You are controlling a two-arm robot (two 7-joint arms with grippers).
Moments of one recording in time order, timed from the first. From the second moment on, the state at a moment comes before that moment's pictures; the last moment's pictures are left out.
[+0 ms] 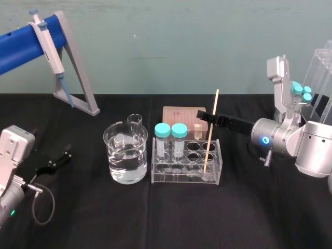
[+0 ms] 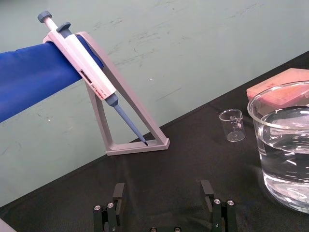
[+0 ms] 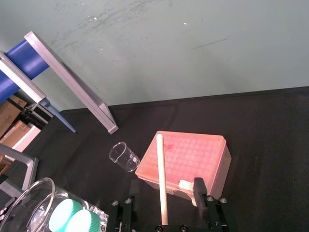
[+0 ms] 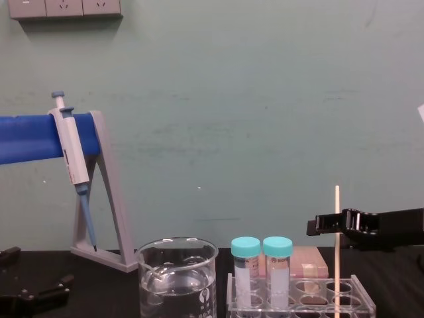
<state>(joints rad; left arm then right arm) -0.20 0.60 0.45 -1.41 -0.25 -0.12 0.03 0.60 0.39 -0.45 -1.13 0.91 0.46 0.25</state>
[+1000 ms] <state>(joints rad) -0.20 0.60 0.45 -1.41 -0.25 -0.12 0.03 0.60 0.40 -0.47 -1.13 0.90 0.45 0.25</state>
